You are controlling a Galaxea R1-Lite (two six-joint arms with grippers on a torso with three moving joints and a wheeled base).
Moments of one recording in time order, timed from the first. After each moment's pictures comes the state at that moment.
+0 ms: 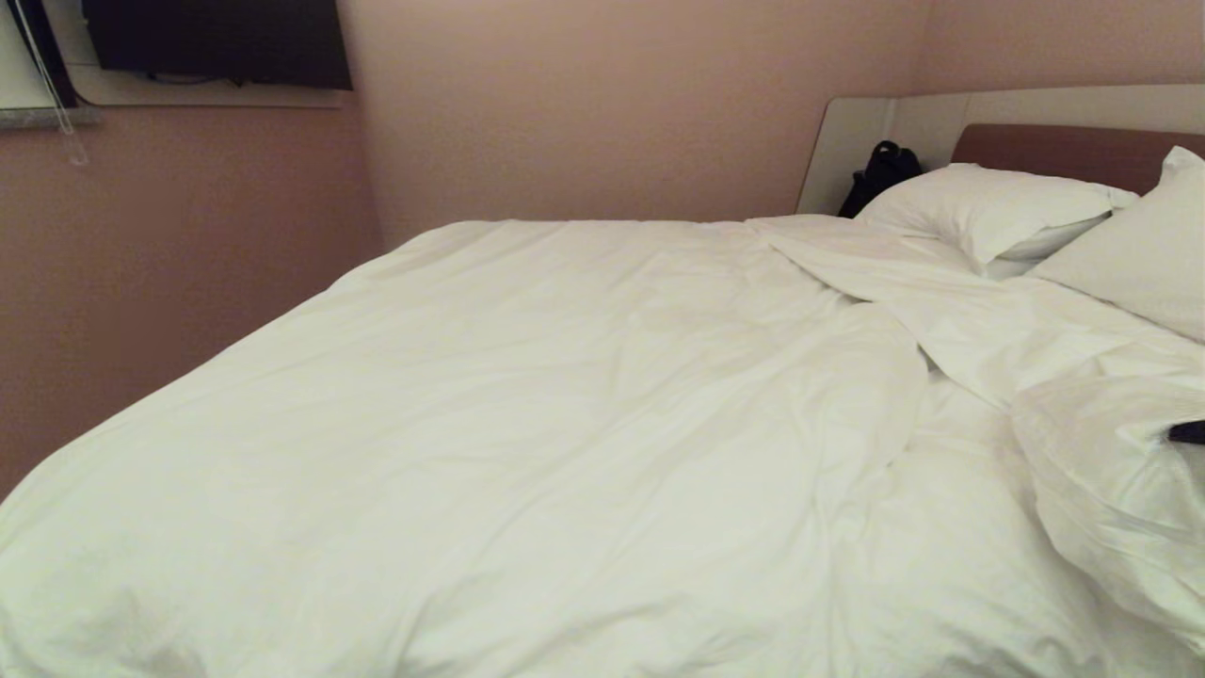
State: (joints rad) left arm -0.01 0.00 0.00 0.00 -0.02 0.05; right arm -0.64 1.43 -1.04 0.32 0.54 -0.02
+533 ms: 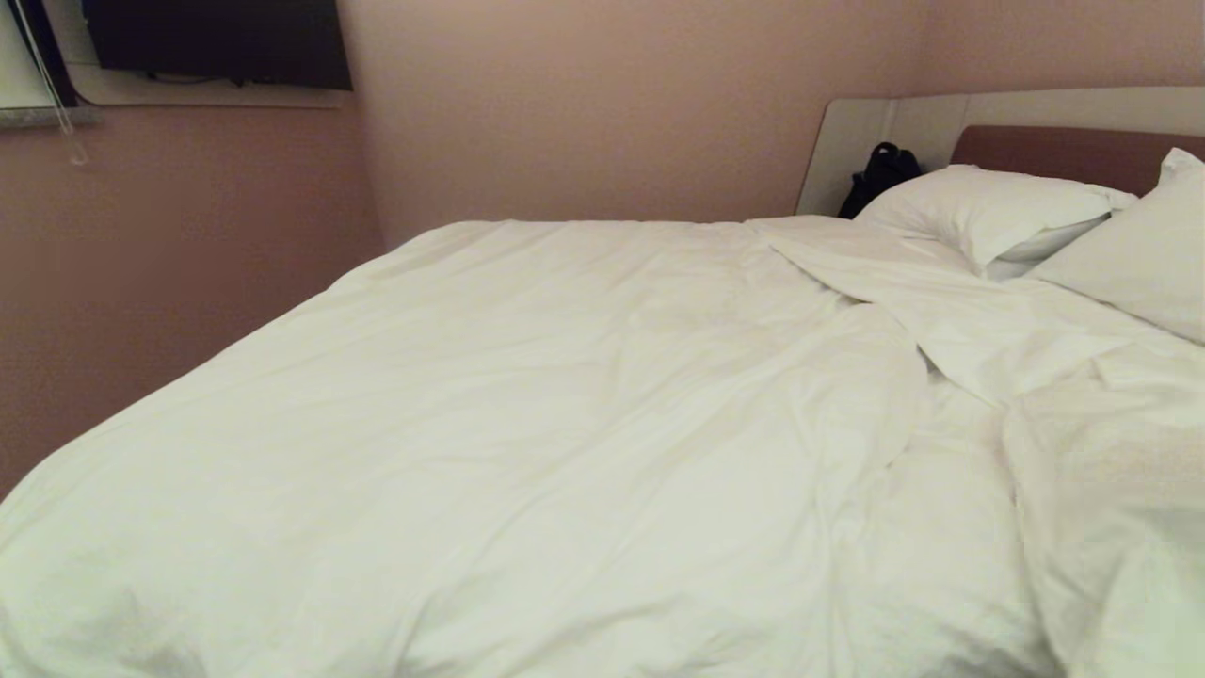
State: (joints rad) left arm -0.01 0.00 0.00 0.00 -0.02 0.05; right arm -0.58 1.21 -1.13 0.36 0.62 -0.05
